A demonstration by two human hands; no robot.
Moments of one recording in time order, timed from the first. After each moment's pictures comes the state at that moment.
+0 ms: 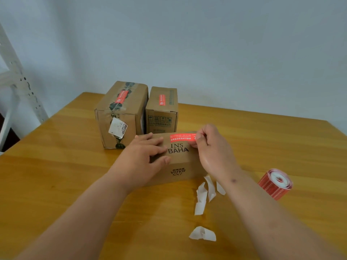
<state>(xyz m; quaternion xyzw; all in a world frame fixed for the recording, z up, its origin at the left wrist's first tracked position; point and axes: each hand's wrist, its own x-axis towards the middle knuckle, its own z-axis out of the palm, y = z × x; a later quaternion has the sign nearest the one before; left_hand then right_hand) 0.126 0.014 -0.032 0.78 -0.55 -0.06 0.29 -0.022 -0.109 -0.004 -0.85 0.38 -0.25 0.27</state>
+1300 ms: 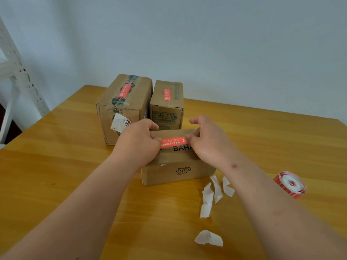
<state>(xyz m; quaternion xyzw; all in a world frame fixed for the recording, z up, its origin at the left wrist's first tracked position) 0.135 -0.006 -0.006 0.84 -0.39 -0.11 0.37 0.006 -0.118 0.008 -0.88 0.36 -0.15 0.28</state>
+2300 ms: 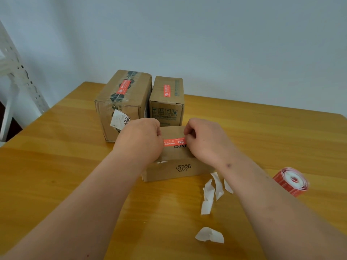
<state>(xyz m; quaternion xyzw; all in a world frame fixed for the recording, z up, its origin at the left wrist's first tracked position) 0.126 -0.012 0.004 0.88 -0.42 -0.03 0.21 0.011 -0.121 0.000 -0.93 0.31 -0.14 0.16</state>
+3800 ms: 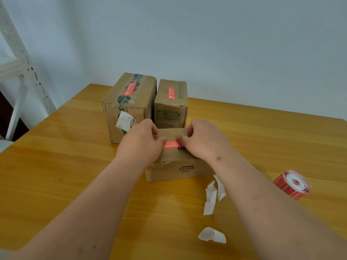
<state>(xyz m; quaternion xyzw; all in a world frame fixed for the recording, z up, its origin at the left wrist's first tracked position) 0.139 -0.007 -0.017 0.87 -0.37 -0.06 0.32 0.032 -0.123 -0.002 -0.90 0.40 -0.09 0.15</state>
